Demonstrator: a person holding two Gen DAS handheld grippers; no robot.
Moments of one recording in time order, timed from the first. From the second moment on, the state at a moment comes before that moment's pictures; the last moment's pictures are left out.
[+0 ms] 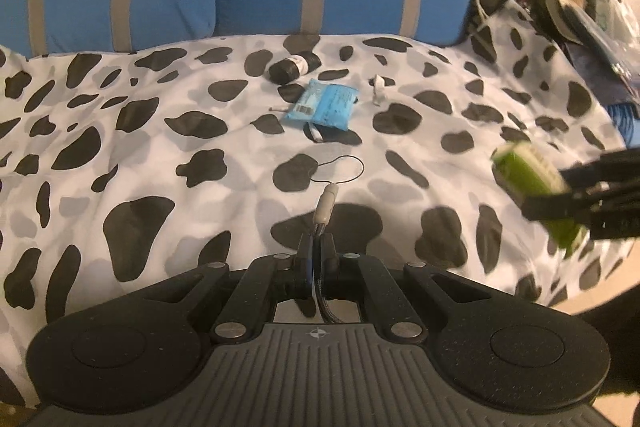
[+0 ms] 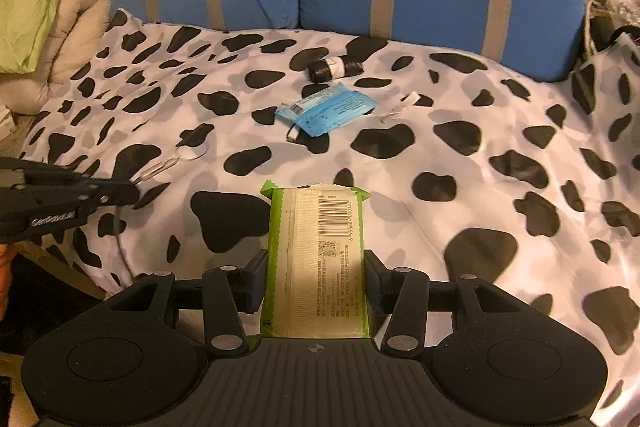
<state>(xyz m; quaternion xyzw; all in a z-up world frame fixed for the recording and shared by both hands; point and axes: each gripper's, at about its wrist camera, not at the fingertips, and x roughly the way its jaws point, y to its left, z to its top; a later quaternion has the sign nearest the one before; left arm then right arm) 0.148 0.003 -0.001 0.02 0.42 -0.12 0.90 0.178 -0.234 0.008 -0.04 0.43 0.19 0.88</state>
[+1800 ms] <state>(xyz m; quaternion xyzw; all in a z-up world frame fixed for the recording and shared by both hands) 0.066 0.015 -0.028 0.00 0.53 -0.13 0.84 0.076 -0.176 -0.025 -0.11 0.50 0.28 0.81</state>
